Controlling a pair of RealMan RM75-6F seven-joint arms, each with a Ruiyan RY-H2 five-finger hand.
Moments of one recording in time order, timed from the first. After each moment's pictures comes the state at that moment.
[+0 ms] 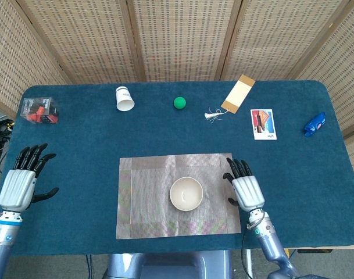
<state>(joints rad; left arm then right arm) -0.22 -1.20 -0.08 -1.64 1.49 1.44 0.07 0.39 -1.60 0.10 -1.49 -1.36 1.24 -0.40</state>
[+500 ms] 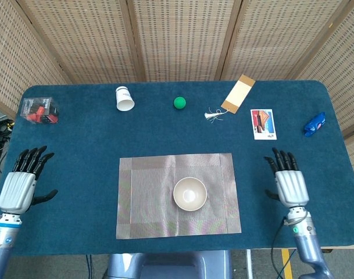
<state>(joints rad) -0.20 -1.21 -0.06 -1.63 1.51 1.45 0.10 0.28 -1.37 0.11 -1.49 -1.35 1.35 -0.22</state>
